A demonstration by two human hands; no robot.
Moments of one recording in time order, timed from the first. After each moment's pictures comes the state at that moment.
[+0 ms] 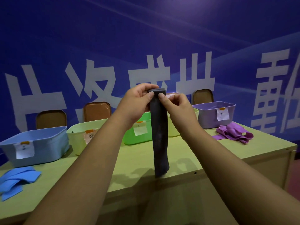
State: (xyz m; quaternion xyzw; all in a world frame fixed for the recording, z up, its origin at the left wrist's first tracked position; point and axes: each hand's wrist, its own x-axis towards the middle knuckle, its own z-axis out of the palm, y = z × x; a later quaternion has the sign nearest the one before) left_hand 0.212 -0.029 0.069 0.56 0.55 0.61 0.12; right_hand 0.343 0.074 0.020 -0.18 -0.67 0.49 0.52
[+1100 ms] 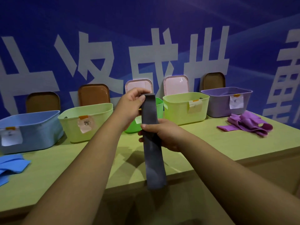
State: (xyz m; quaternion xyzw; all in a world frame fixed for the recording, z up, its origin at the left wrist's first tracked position) left_hand 0.126 0.034 -0.009 0.48 0.58 0.64 0.15; right_hand 0.263 0.105 -0.071 -0.17 -0.64 0.72 0.19
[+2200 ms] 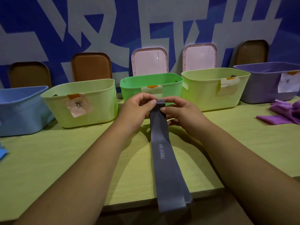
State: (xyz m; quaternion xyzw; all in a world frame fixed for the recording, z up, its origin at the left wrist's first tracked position) left_hand 0.046 0.086 -0.122 0.43 0.63 0.63 0.15; right_hand 0.195 0.207 -0.130 -0.15 -0.68 0.66 0.29
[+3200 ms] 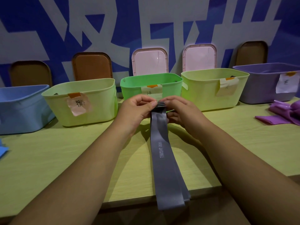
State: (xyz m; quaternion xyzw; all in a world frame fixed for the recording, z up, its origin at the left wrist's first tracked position) left_hand 0.051 0.082 -0.123 0.38 0.59 0.68 0.21; right_hand 0.202 0.203 -0.127 -0.15 -0.69 0.64 0.29
